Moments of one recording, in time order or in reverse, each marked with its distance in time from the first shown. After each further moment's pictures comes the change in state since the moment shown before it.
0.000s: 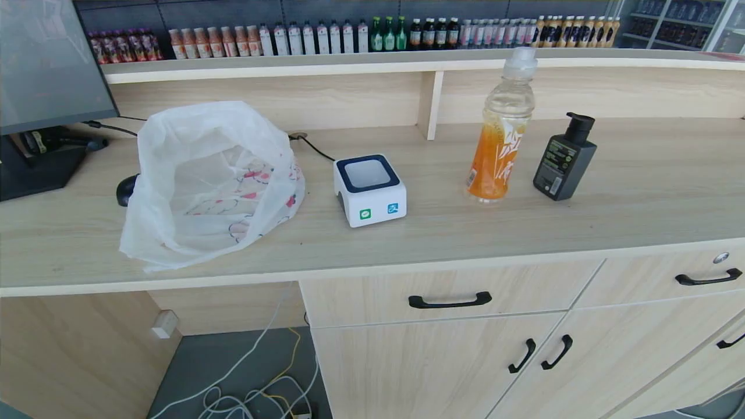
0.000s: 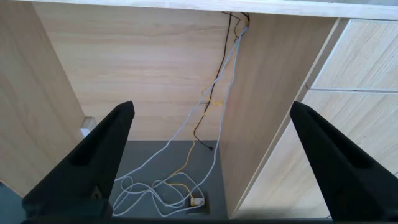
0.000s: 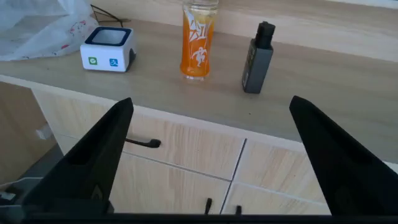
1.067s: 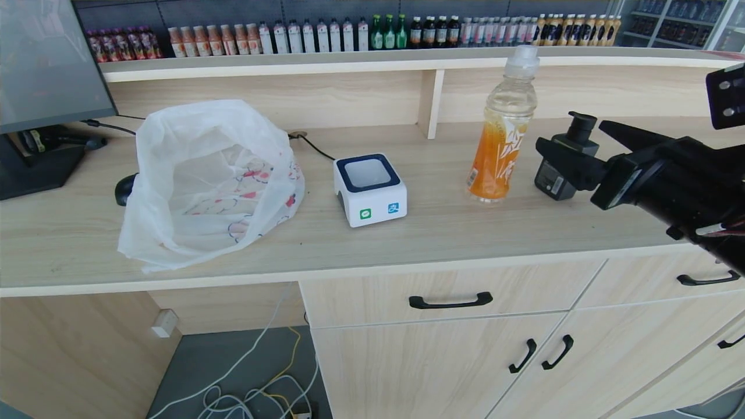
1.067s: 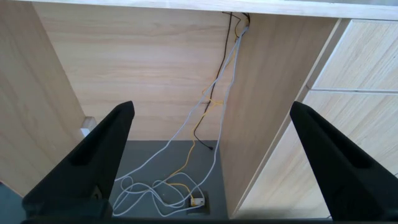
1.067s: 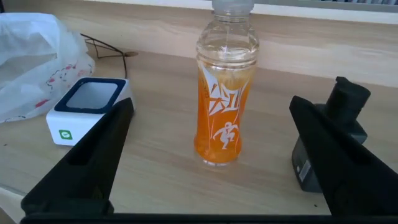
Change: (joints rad) left arm 0.000 0.000 0.000 -0.001 0.000 0.000; right arm 0.258 0.821 -0.273 -0.616 -0.180 0.035
